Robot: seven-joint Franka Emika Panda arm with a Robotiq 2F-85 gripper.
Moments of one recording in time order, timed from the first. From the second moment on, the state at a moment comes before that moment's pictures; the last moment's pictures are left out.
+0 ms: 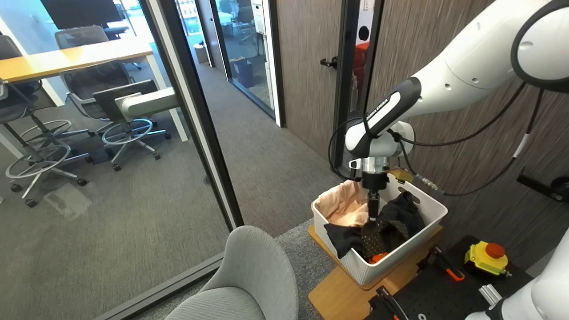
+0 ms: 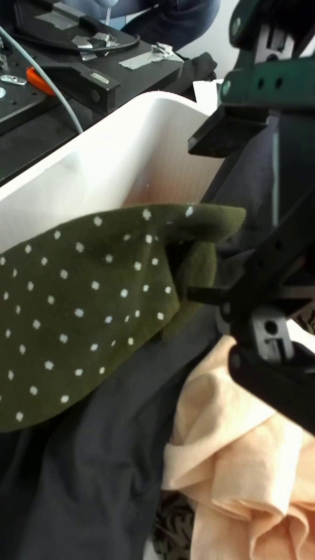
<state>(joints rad) -0.10 0.31 0.00 -2.33 0.28 2.10 -1.06</state>
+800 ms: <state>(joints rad) -0.03 -0.18 0.02 -2.57 0.11 2.10 -0.50</state>
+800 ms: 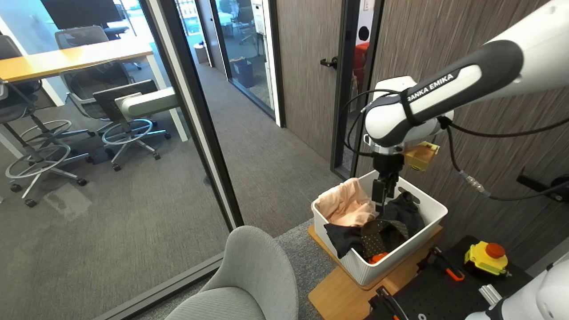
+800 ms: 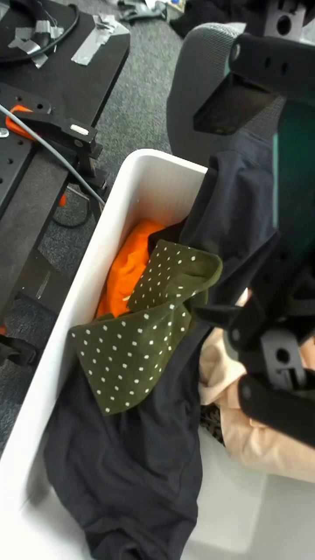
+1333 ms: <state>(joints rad) 0.08 -0.62 0.08 -2.70 0.06 1.94 -0.20</state>
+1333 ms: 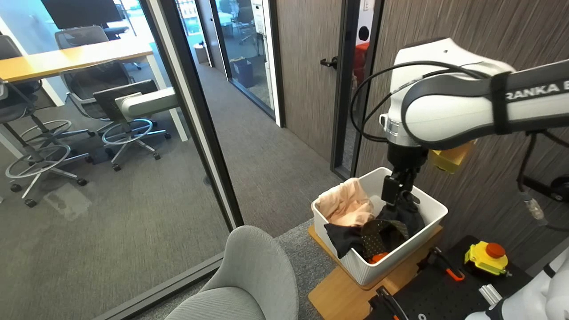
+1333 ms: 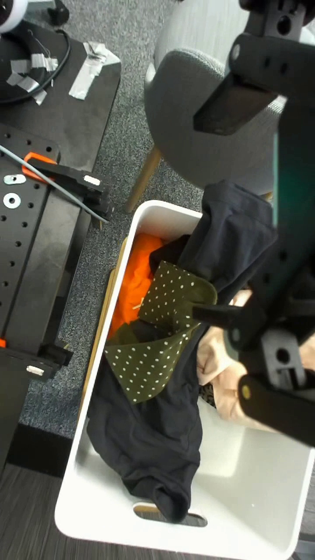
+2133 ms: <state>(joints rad) 0.13 -1.19 0.02 -2.75 0.06 1.58 -0.20</state>
